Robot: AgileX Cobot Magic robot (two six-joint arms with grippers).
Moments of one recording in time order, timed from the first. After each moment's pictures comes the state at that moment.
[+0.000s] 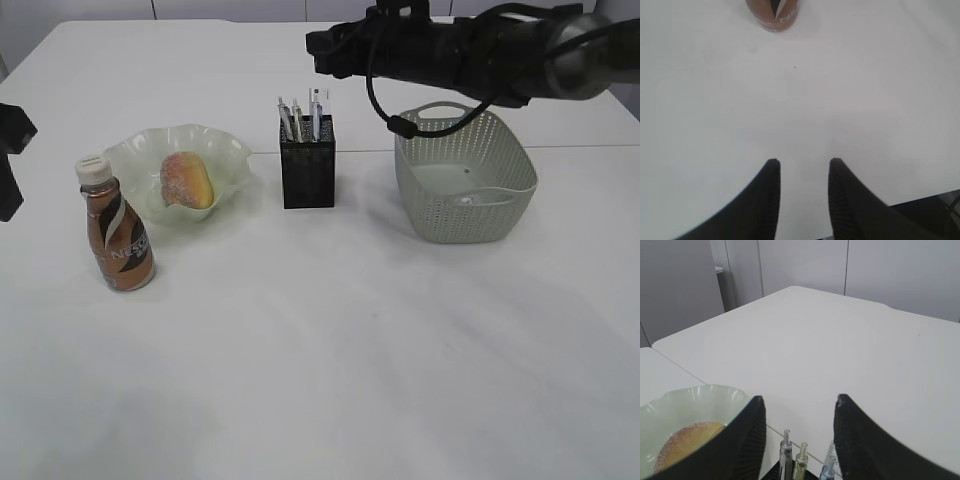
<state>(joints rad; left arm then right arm) -0.35 1.43 -1.30 0.03 1.24 -0.18 0.26 2.26 -1.80 -1.04 -0.41 0.93</state>
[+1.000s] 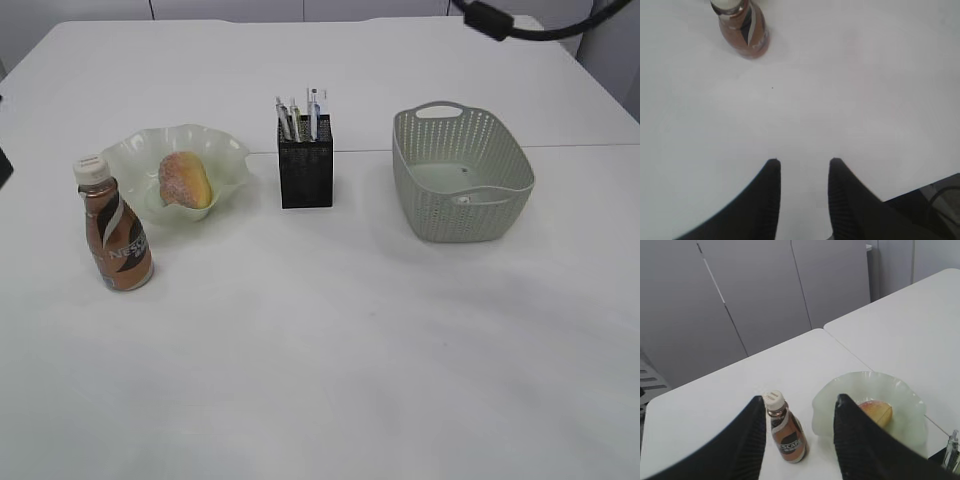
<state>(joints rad) -0.42 1.31 -1.30 0.03 1.24 -0.14 0.18 1.91 -1.82 -1.85 -0.96 1.87</state>
